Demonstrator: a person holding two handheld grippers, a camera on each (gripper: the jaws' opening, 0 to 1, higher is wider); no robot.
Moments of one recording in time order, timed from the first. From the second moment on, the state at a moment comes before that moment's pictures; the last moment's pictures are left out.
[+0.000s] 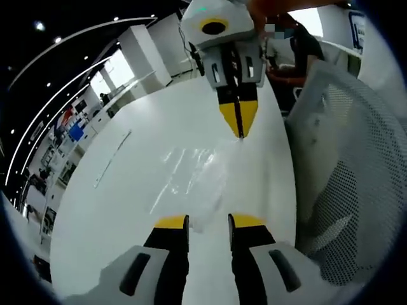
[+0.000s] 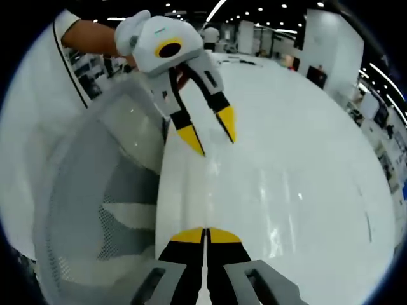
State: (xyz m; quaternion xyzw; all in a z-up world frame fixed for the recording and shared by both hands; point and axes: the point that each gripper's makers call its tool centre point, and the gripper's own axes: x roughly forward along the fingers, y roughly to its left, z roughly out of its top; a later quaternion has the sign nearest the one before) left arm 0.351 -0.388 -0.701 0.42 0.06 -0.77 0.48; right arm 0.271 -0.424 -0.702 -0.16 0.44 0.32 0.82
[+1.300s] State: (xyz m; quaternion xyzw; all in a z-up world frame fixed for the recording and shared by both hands) left arm 0.333 -0.401 -0.688 0.42 0.04 -0.80 0.43; right arm 0.330 -0.389 -0.667 -0.15 0.32 0.31 0.88
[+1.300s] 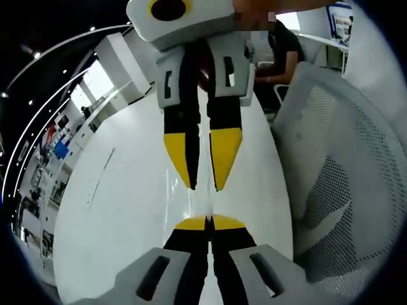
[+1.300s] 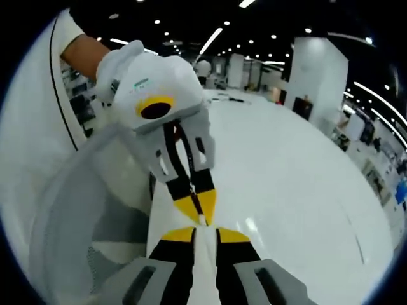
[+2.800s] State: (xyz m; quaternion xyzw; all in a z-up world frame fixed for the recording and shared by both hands) left arm 0.331 -0.400 -0.692 0.42 0.05 -0.80 0.43; right arm 0.308 -0.402 -0.695 -0.12 0.40 0.28 0.87
